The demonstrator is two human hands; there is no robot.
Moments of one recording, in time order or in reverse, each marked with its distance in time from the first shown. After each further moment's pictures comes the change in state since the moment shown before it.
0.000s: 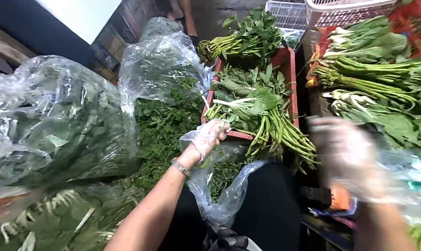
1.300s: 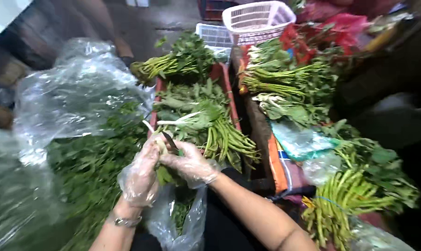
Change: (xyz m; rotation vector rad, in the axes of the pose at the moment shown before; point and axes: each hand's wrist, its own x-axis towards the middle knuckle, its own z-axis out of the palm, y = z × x) left_hand 0.005 -0.005 0.021 -0.541 0.085 0.406; right_hand 0.045 -0.080 0.138 0.886 -0.298 0.091
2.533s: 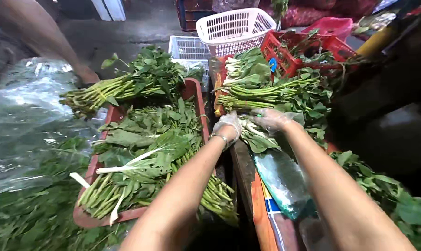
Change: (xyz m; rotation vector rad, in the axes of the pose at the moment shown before) left_hand 0.254 -0.105 0.310 1.158 -0.572 -0.278; right_hand 0.054 -0.048 -0.424 -1.335 0.082 0.642
